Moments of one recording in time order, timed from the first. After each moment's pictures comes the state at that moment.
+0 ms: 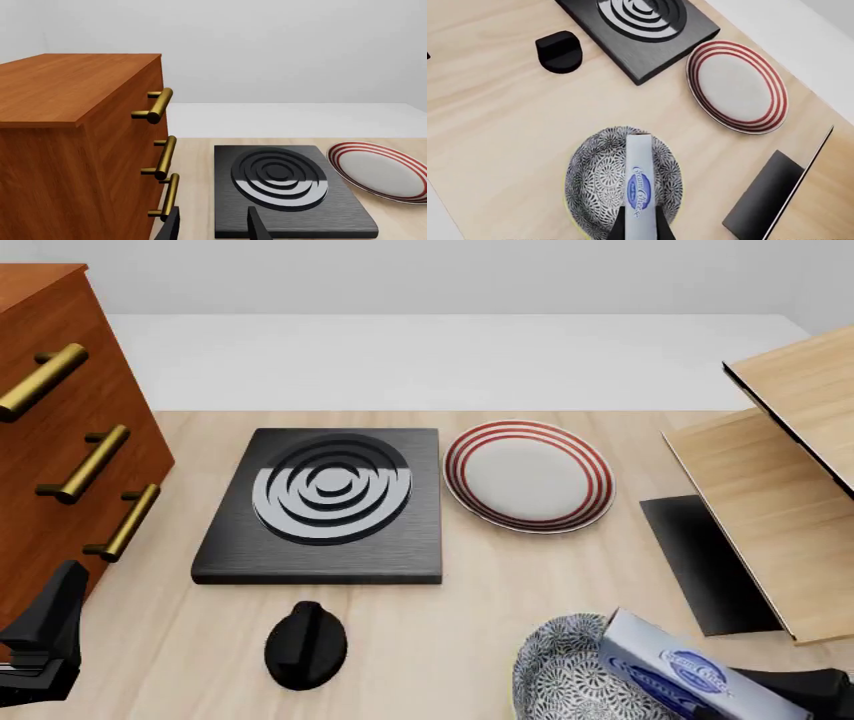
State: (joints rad) left arm 0.00 0.01 0.00 0.00 0.00; right arm 0.68 0.14 -0.32 0.82 -0.26
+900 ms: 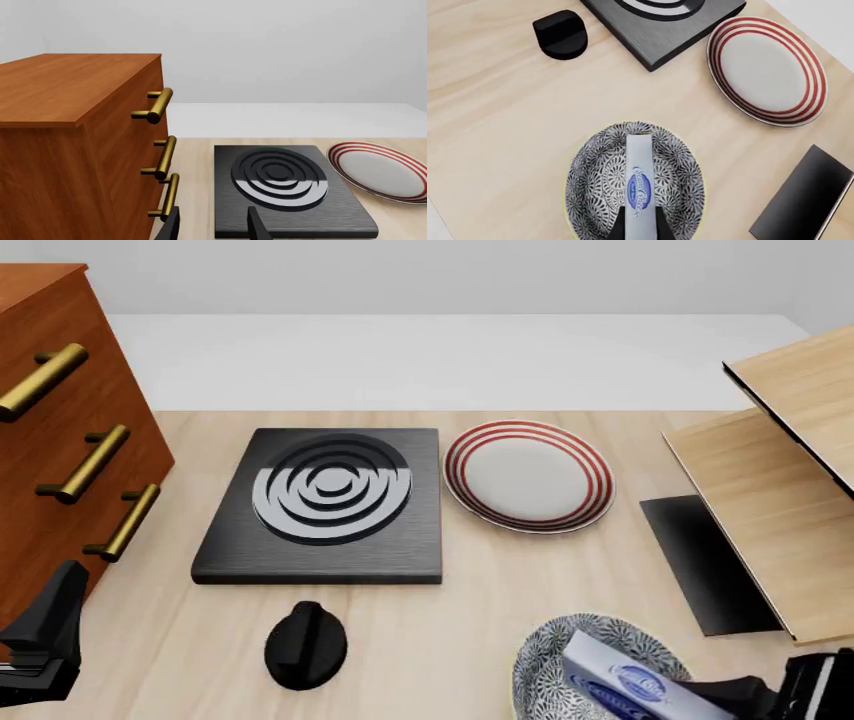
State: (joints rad) left arm 0.00 0.01 0.00 0.00 0.00; right arm 0.72 0.28 -0.17 0.60 -0.20
